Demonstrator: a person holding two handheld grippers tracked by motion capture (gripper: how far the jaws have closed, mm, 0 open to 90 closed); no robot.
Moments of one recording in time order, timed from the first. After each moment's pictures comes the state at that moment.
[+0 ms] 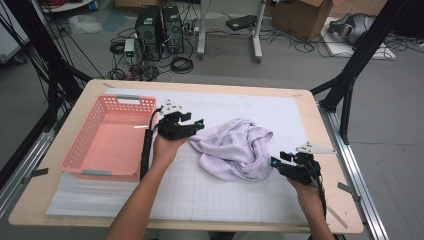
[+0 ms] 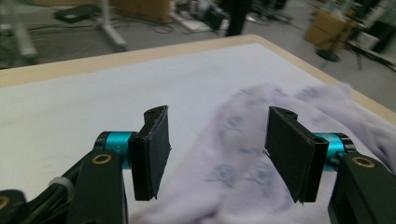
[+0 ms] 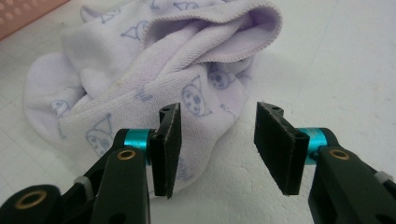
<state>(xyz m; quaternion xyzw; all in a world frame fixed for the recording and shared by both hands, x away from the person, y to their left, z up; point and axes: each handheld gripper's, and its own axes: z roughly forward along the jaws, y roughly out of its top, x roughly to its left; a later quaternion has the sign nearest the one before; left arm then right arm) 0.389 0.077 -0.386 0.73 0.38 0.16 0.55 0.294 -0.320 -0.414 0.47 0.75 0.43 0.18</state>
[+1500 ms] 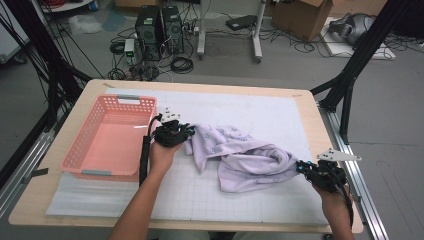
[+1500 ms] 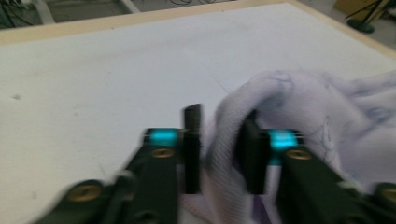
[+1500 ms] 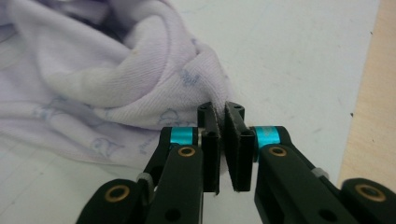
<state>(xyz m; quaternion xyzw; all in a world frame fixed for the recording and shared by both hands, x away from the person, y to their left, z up) 0.388 0.092 -0.410 0.74 0.43 0.17 0.49 0.266 -0.366 -0.397 0.46 0.78 0.37 0.21</state>
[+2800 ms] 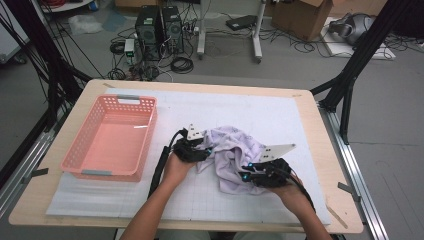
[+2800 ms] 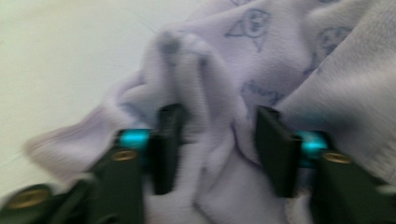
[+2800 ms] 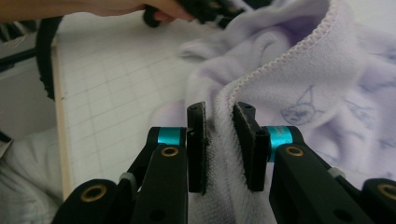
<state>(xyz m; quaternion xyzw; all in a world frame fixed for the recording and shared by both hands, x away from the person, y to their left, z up) 0.370 0.045 -0.448 0.81 0.35 0.17 0.43 0.288 -0.234 -0.397 0.22 0.88 0.42 0.05</state>
